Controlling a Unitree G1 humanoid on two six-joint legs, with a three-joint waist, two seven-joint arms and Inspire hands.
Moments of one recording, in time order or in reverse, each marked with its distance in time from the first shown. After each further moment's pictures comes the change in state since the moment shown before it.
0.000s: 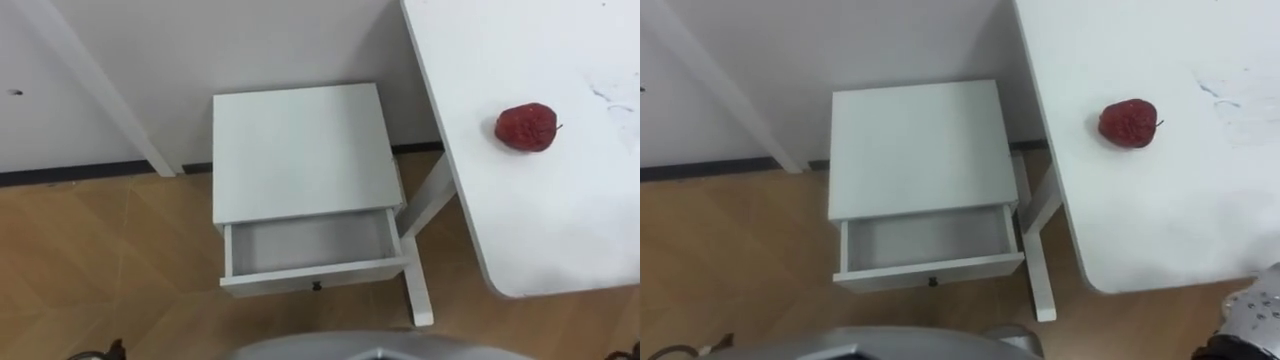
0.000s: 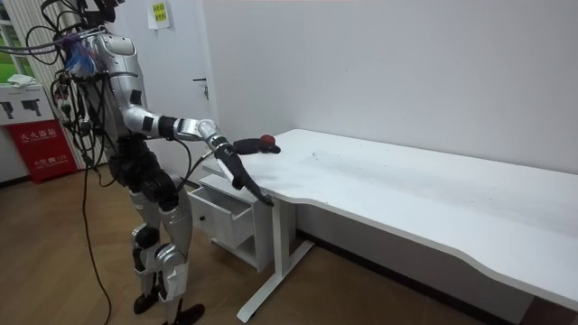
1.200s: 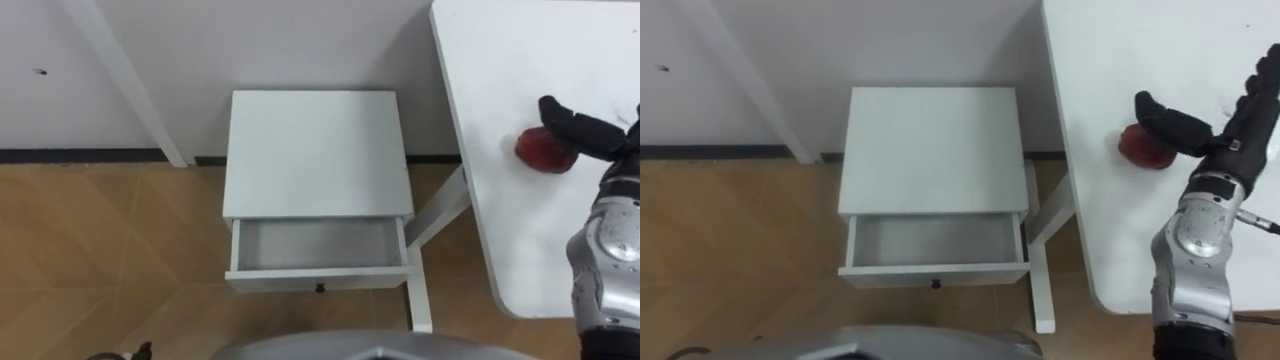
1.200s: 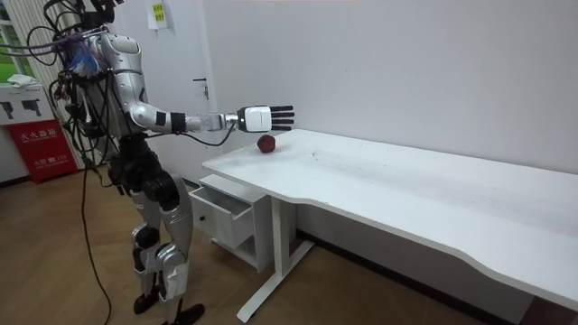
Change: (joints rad) left arm 0.037 -0.002 -0.108 -0.023 -0.003 0.009 -0.070; right arm 0.045 -0.034 0.451 0.000 -0.815 0.123 0.546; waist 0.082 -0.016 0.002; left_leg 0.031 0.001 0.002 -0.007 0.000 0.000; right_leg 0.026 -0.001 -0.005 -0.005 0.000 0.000
